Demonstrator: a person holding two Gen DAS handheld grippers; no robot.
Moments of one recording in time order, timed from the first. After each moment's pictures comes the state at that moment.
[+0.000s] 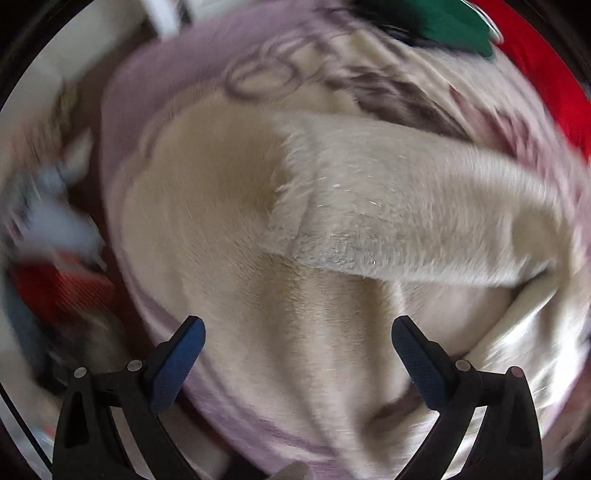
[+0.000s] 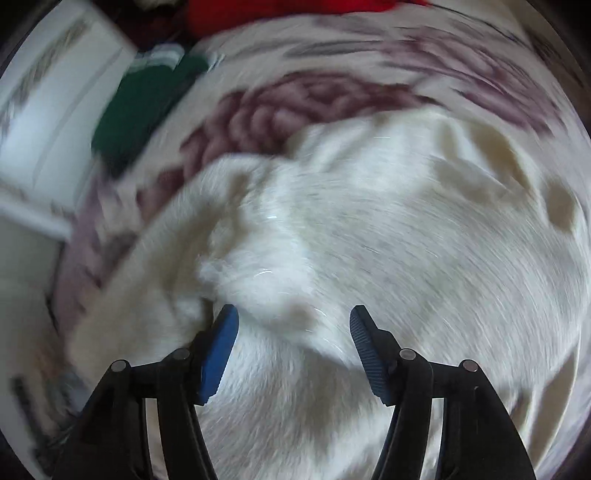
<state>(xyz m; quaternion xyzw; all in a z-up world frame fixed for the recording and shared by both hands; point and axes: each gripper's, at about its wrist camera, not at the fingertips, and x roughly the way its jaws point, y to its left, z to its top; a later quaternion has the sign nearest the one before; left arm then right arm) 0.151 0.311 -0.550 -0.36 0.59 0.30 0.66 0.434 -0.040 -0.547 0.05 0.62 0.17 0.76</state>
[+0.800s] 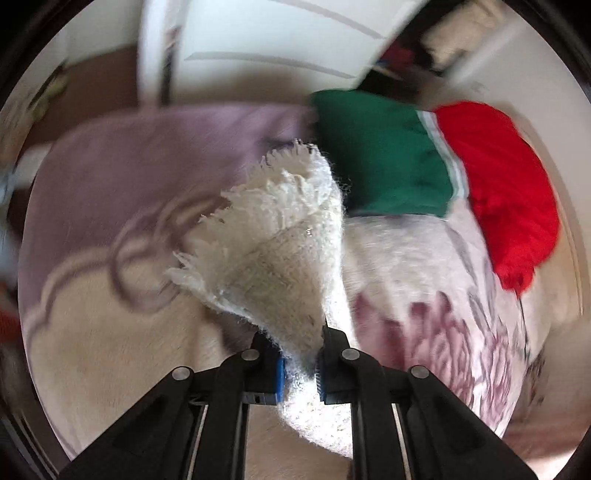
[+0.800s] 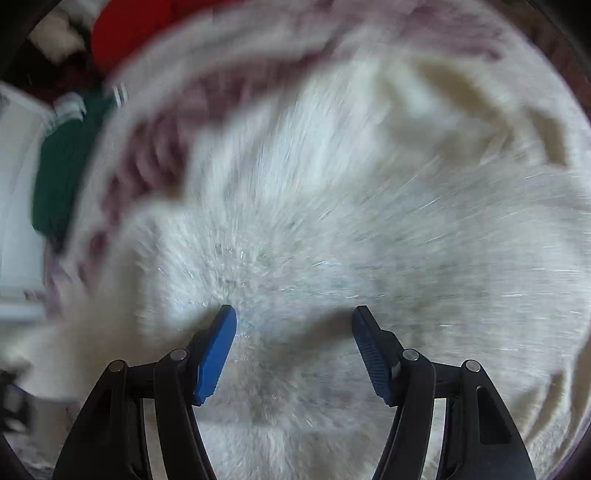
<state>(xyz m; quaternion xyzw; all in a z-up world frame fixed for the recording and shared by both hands) 0.320 0.407 -0.472 -0.40 0.39 0.29 0.77 0.492 -0.026 -0.638 0.08 0.68 0.05 0.73</state>
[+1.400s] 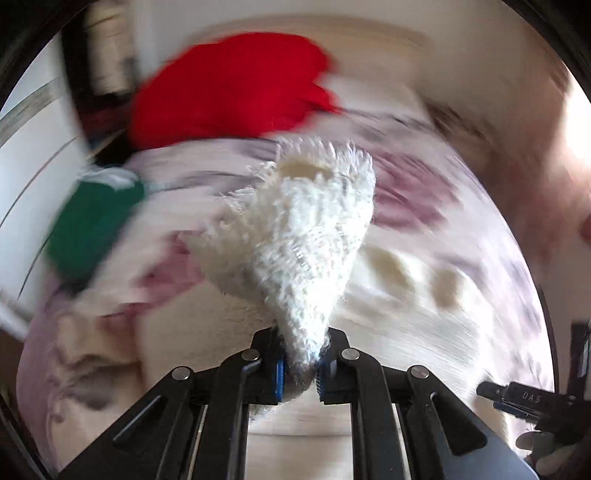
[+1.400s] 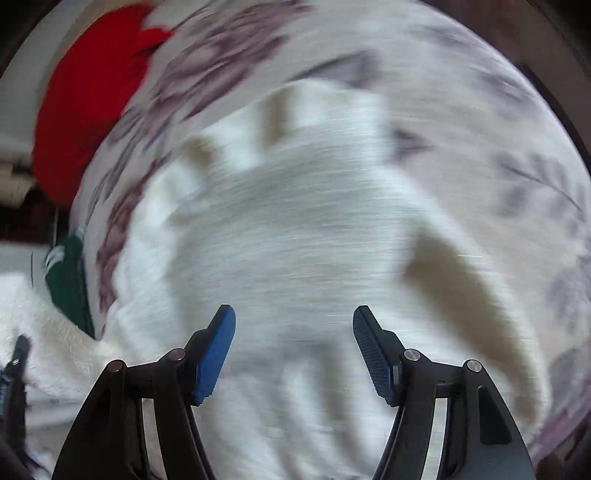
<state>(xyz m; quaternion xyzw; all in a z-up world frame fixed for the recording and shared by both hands) 0.422 -0.044 -0.435 0.02 0.45 -0.03 0.89 0.411 -0.314 -0.569 0.31 0.62 -0.08 0.72</state>
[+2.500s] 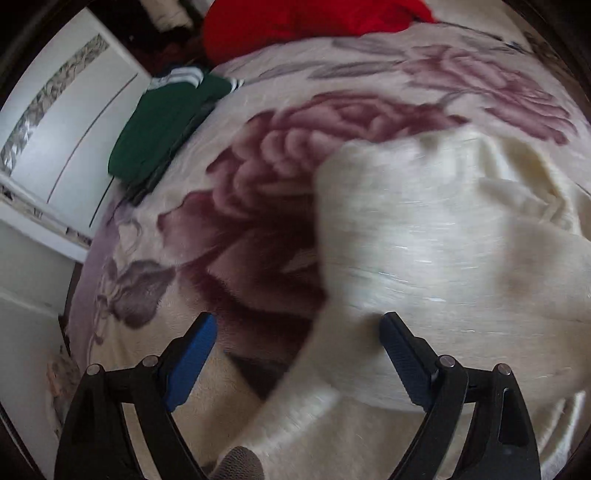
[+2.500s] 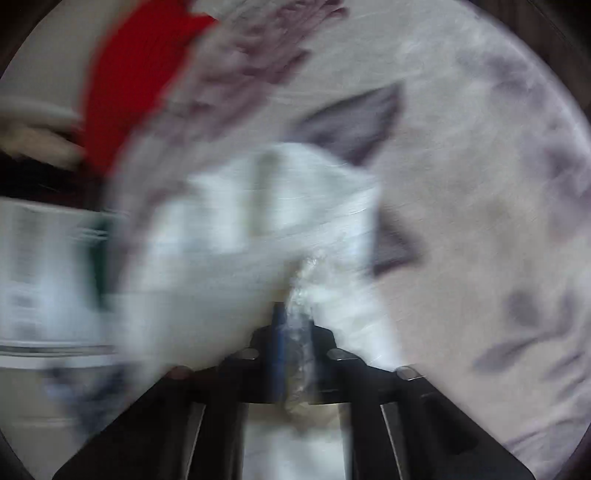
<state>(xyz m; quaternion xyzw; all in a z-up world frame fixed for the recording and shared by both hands) 0.409 0.033 -0.544 0.05 0.57 0.19 0.80 0.504 -0.403 -0.609 0.25 0.64 0.04 0.73</state>
